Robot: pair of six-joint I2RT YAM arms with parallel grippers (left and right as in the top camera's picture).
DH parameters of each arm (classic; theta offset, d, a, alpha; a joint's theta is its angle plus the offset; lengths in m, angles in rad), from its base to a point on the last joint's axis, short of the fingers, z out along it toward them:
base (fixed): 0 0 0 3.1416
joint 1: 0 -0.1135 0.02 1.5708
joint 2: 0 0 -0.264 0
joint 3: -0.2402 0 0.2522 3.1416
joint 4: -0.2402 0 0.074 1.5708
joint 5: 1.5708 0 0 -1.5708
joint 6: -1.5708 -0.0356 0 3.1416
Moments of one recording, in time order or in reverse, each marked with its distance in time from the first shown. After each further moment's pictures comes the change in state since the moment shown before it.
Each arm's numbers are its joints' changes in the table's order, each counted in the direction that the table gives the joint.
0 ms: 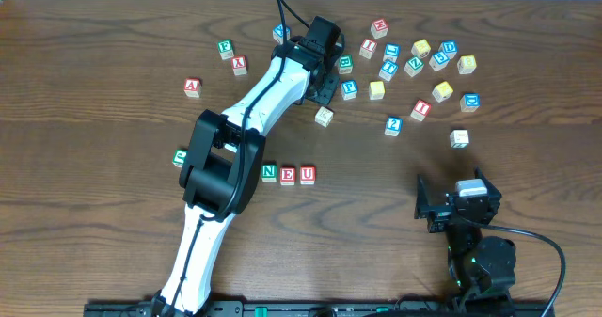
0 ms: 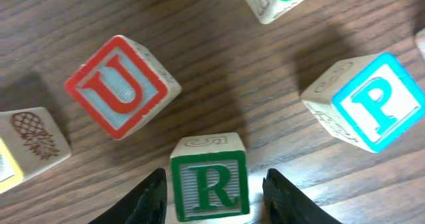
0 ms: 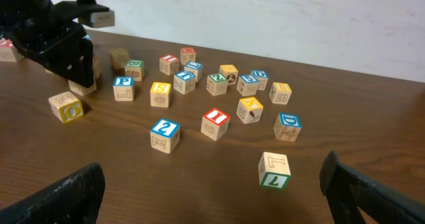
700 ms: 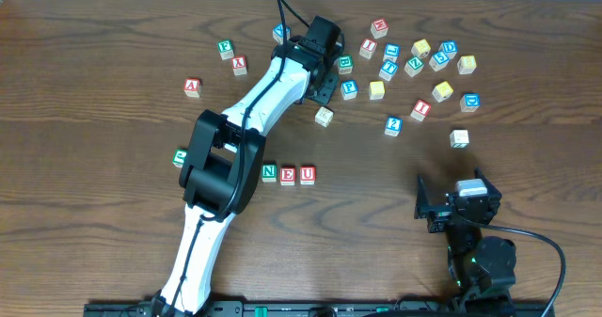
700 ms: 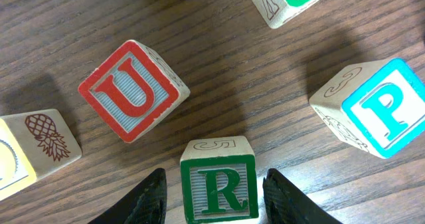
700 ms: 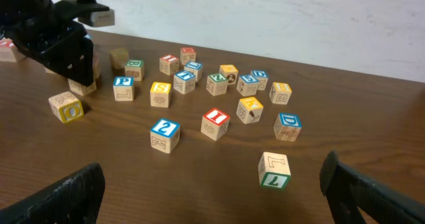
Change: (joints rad) left arm 0.000 0.000 0.000 0.008 -0.019 0.000; right arm 0.000 0.000 0.000 0.000 0.000 0.000
